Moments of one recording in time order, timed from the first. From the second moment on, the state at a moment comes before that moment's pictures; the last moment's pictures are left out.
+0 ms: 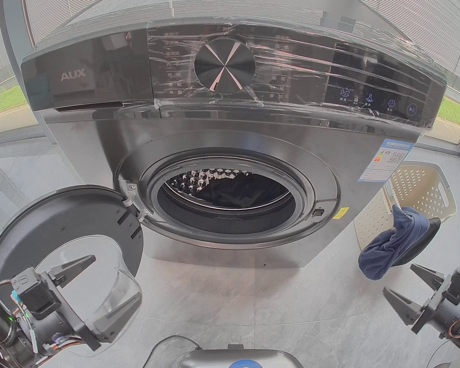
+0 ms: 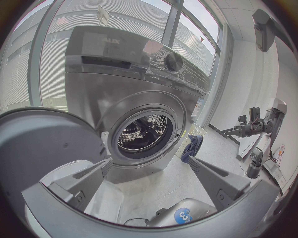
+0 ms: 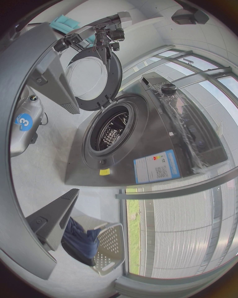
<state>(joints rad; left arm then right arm) -0.77 1.14 -0.02 -1.08 0.22 -0.03 0.52 0.99 -0.02 -0.86 -0.09 0.12</state>
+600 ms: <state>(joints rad) -0.48 0.39 -0.02 -0.36 0.05 -0.01 0.23 0.27 -0.03 -0.23 -0.09 0.08</state>
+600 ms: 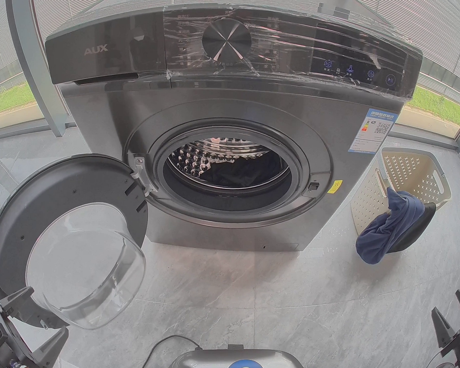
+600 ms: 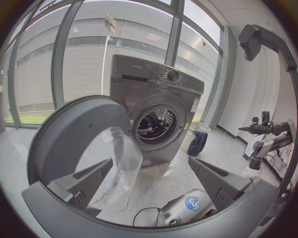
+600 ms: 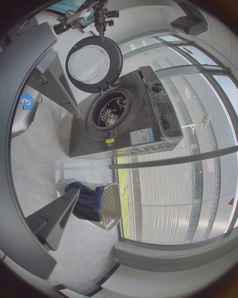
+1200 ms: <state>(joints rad) -0.28 0.05 -0.02 -0.09 0.15 0.02 0.07 0.09 -0.02 -0.17 -0.06 0.06</state>
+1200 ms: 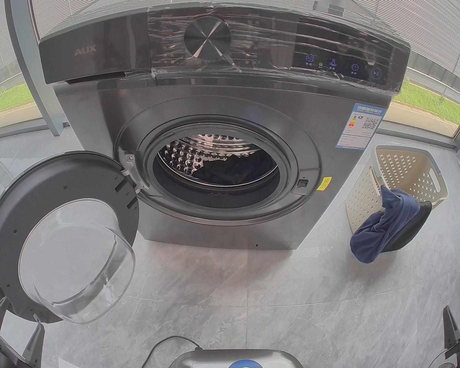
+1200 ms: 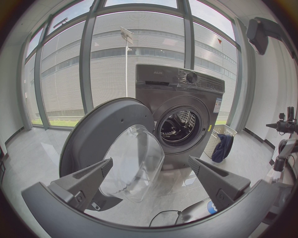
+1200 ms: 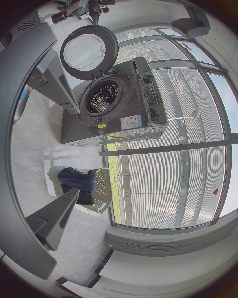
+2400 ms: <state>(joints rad) 0.00 0.01 -0.02 0.00 0.02 -0.01 -0.01 0.01 -0.02 -0.02 -0.04 0.01</state>
